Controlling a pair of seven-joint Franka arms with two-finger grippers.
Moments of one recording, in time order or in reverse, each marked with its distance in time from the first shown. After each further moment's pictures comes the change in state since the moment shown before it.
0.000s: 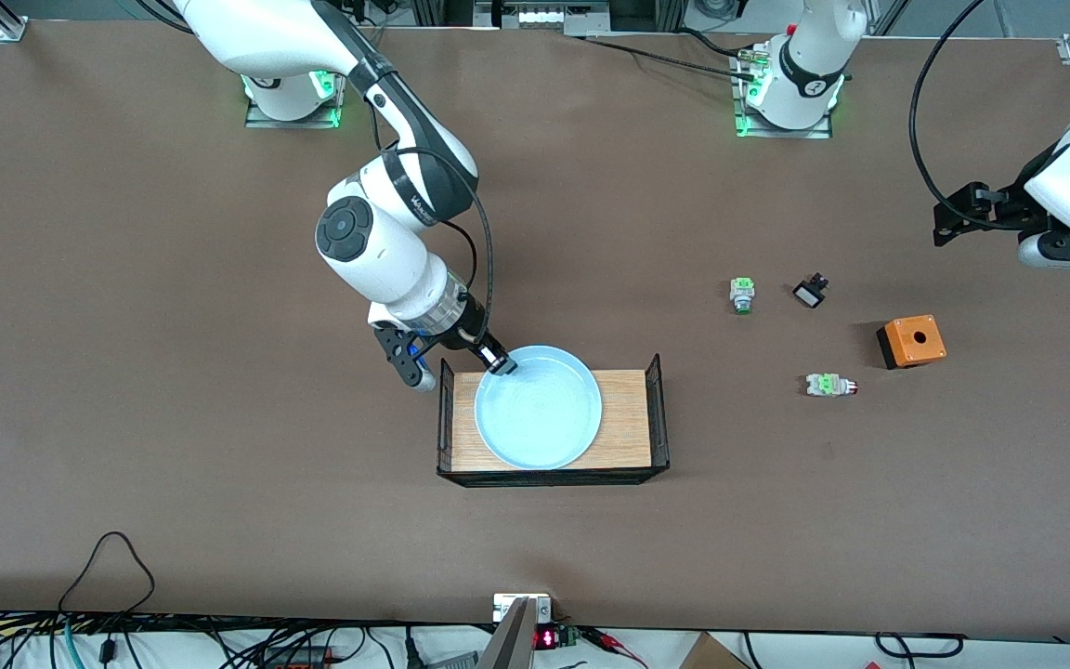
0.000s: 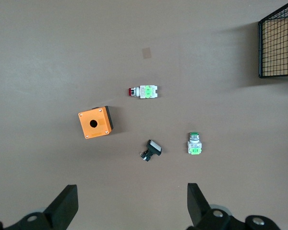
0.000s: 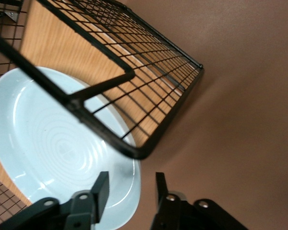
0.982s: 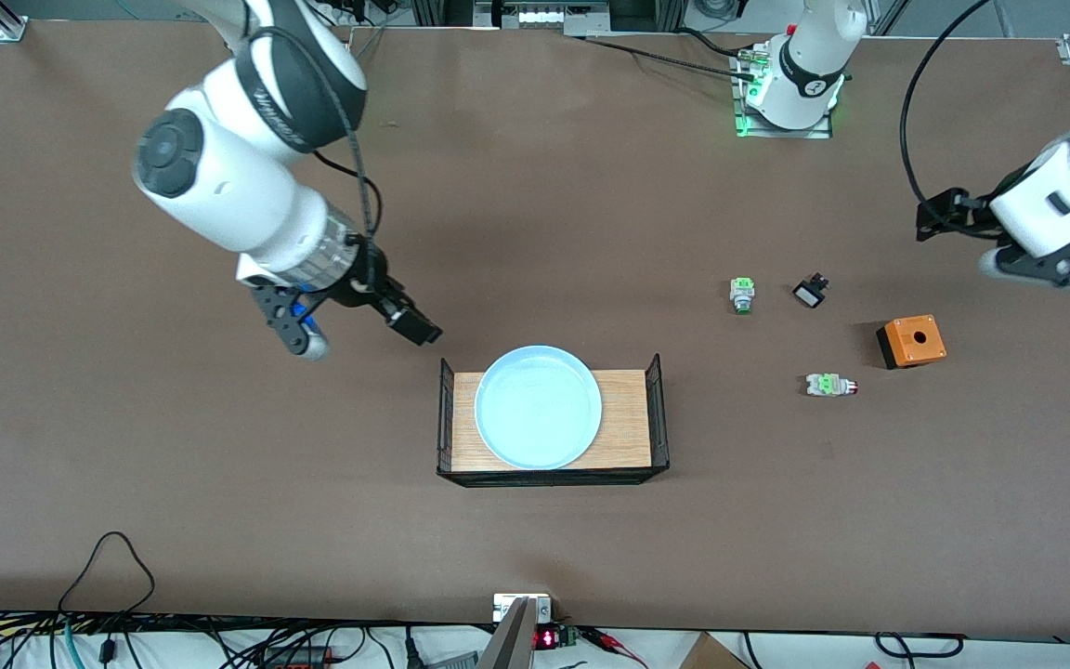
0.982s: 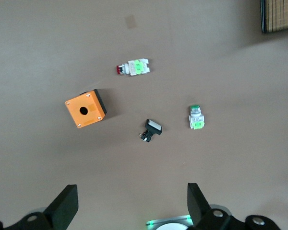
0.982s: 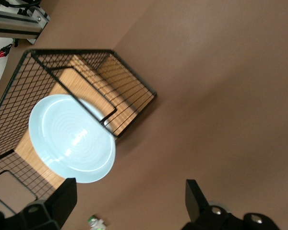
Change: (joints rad) left arm 0.000 0.088 0.000 -0.005 0.000 -0.069 0.184; right arm -0.162 -0.256 -0.005 0.031 -0.045 -0.458 -0.191
